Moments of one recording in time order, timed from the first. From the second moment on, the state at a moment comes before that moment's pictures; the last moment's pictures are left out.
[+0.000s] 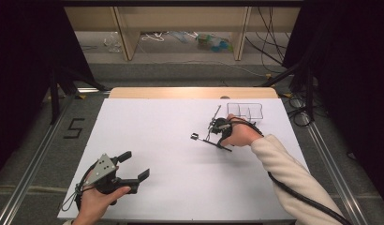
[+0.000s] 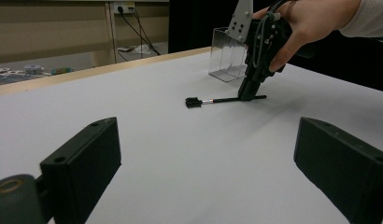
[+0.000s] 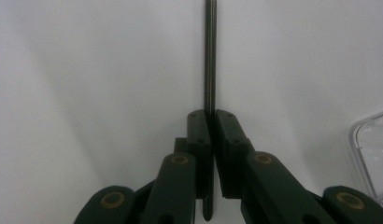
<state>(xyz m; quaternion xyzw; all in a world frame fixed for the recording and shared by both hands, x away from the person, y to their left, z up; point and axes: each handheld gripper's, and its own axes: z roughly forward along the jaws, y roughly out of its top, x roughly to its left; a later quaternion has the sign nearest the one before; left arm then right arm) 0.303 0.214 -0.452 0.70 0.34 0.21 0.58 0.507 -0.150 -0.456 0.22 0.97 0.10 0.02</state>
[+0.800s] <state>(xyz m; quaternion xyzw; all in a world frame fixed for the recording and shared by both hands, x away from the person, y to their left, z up) 0.303 0.214 -0.453 0.70 0.35 0.21 0.58 0.498 -0.164 -0.453 0.24 0.96 0.16 0.02</state>
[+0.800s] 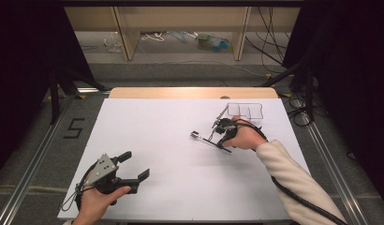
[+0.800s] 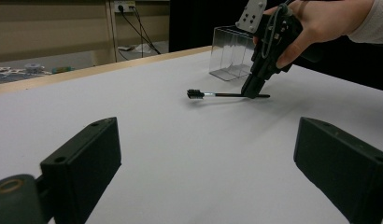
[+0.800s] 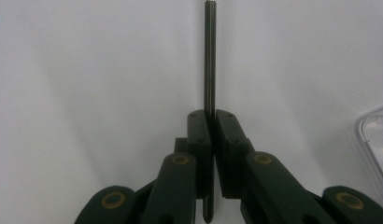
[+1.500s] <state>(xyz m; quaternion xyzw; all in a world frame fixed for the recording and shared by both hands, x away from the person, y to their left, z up) 0.303 0.214 -0.453 0.71 0.35 0.21 0.58 0.482 -0.194 -0.440 0.28 0.92 0.29 0.05</state>
